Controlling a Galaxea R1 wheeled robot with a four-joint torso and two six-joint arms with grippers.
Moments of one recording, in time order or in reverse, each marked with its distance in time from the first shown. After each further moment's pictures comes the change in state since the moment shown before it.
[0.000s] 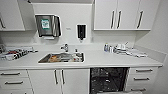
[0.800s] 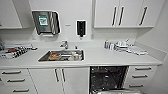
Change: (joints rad) left arm -0.003 0.027 -0.066 0.000 -0.004 0.000; right arm 0.017 0.146 -0.167 0.000 -0.007 0.003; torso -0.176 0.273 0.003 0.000
